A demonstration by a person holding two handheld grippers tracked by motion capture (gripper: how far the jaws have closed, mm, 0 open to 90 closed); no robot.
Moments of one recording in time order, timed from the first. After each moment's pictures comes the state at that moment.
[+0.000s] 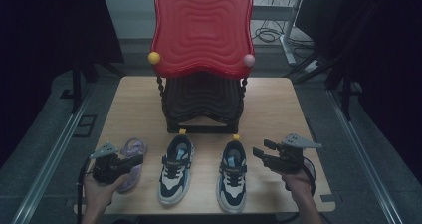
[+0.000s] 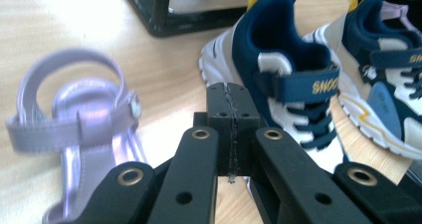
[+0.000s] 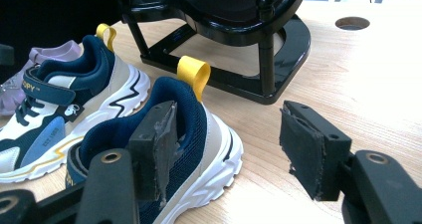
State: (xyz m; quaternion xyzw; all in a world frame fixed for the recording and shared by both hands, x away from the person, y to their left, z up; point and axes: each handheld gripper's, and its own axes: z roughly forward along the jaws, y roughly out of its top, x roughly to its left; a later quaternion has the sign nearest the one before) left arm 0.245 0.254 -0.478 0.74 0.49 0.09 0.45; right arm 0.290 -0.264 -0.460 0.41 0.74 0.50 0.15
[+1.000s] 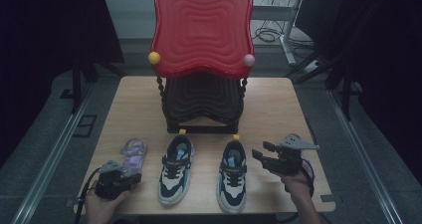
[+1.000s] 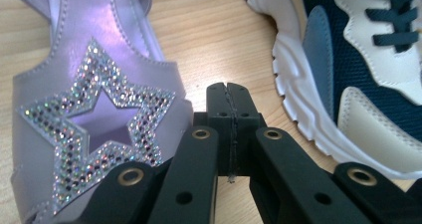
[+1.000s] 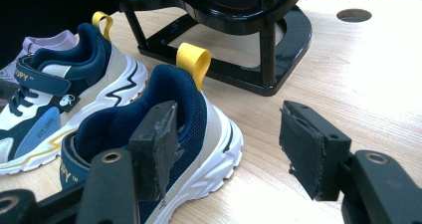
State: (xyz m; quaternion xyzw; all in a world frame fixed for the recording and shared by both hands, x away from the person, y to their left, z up) left arm 0.224 0.256 -0.524 0.76 0.53 0.07 0.38; right arm 0.288 -0.262 -0.466 0.42 0.75 0.49 0.15
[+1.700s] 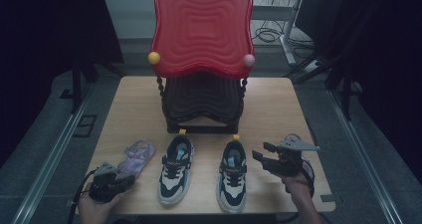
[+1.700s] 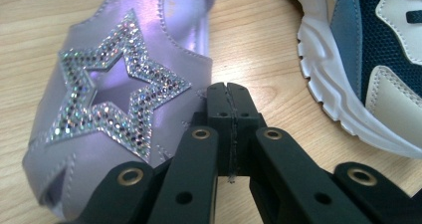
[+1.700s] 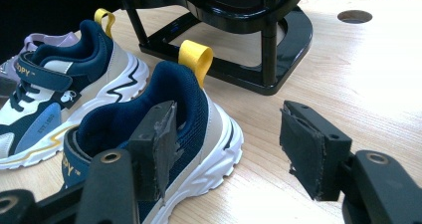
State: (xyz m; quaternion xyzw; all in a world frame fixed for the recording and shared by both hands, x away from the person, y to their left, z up) left arm 0.215 0.267 -0.521 0.76 0.54 0.09 0.35; right arm 0.286 -0.262 -0.466 0.41 0.75 0.49 0.15
